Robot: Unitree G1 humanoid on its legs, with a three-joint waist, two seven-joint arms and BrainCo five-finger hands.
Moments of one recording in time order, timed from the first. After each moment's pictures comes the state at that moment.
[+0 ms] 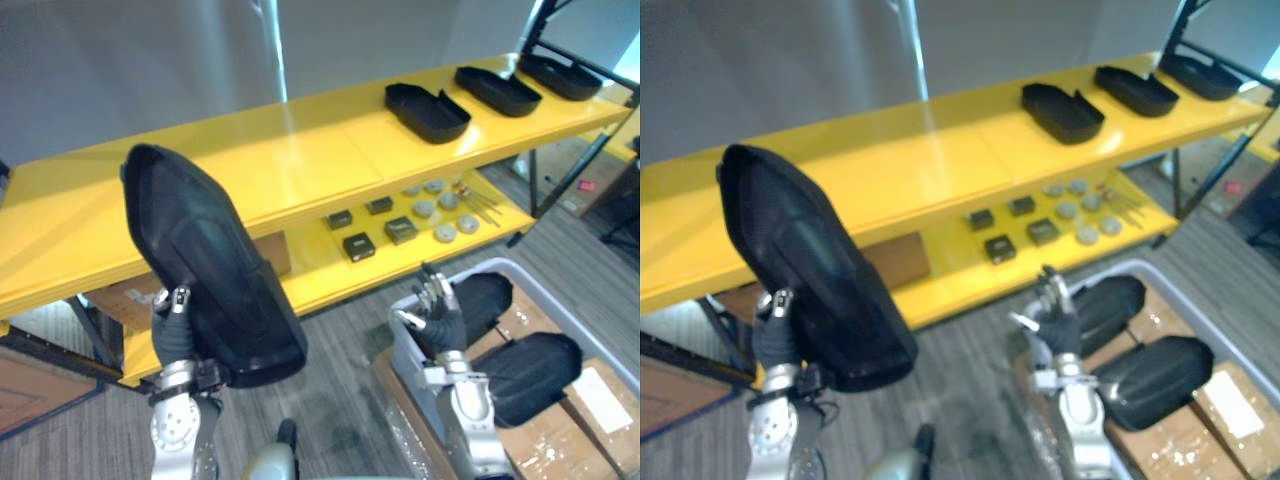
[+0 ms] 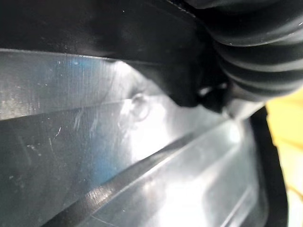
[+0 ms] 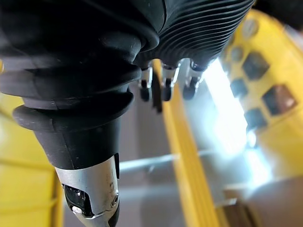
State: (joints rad) left arm 0.28 0.06 0.06 -0.22 -0.27 -0.33 0.15; right arm 0.10 -0.12 0.09 0.12 0.24 -0.45 0.06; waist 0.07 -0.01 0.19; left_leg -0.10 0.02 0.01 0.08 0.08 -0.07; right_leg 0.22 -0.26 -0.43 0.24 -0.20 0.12
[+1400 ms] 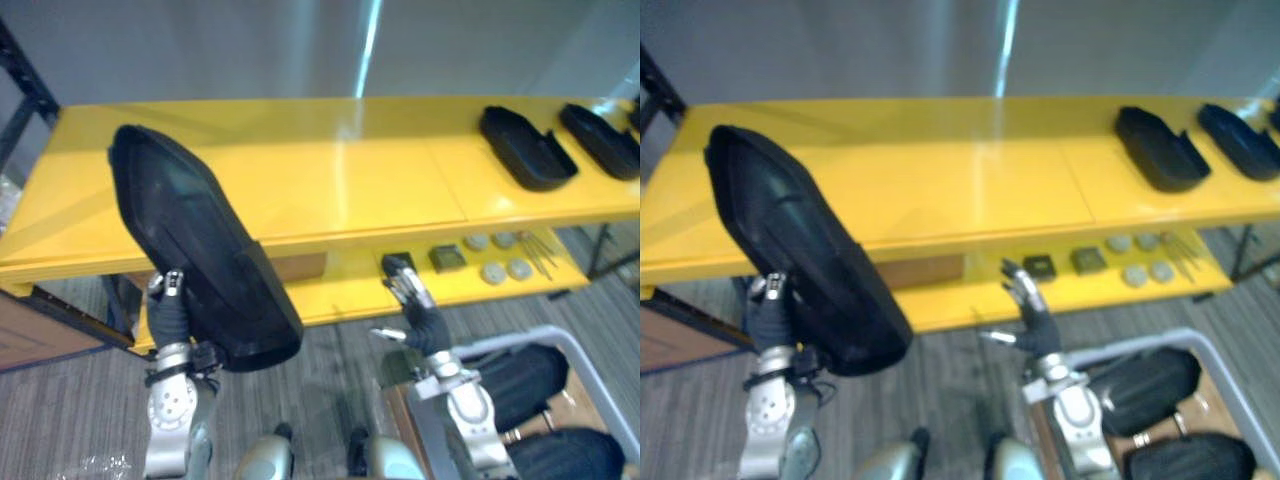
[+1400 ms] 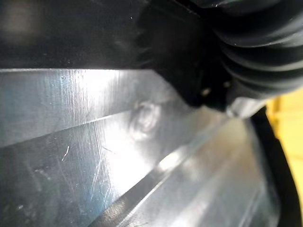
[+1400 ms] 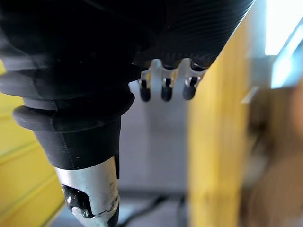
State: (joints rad) left arm 0.22 0.06 0.02 -0.20 -0.27 -0.26 0.28; right arm -0.01 -0.19 0.33 0.06 0.26 -0.51 0.27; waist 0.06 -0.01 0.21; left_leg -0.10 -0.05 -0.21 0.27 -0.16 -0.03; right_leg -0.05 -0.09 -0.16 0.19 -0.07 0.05
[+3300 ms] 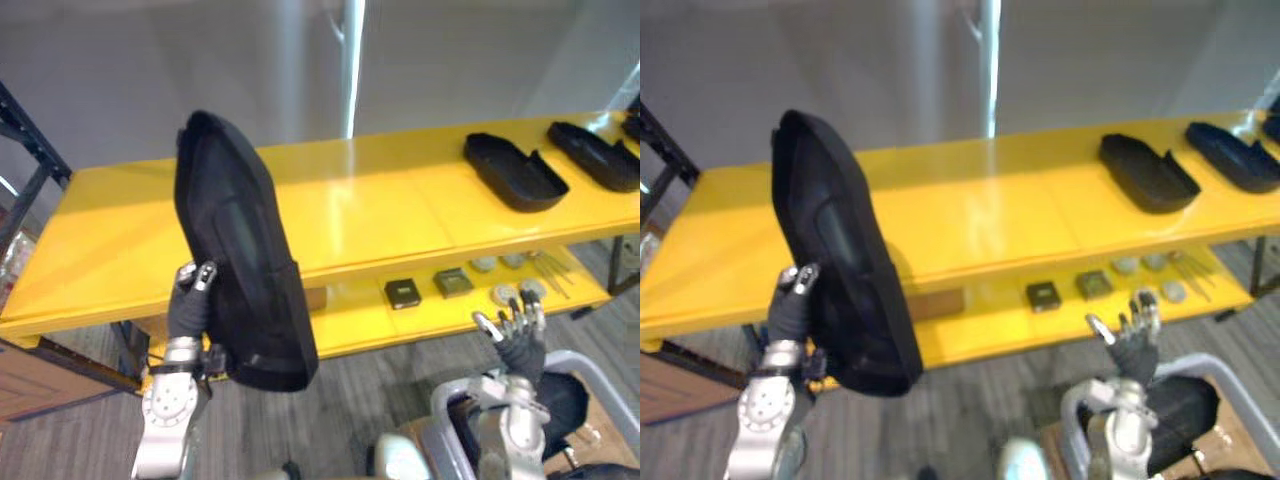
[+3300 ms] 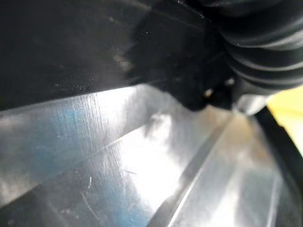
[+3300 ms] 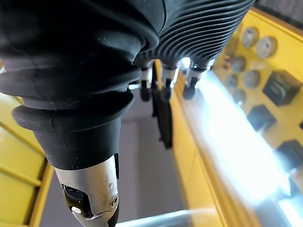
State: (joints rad) left arm 0.20 0.19 0.04 -0.31 -0.20 -0.19 0.06; right arm 0.27 -0.03 -0.19 -0.07 0.30 -0.30 -0.13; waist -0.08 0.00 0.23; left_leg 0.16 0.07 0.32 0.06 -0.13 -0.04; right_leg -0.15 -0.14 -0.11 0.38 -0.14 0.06
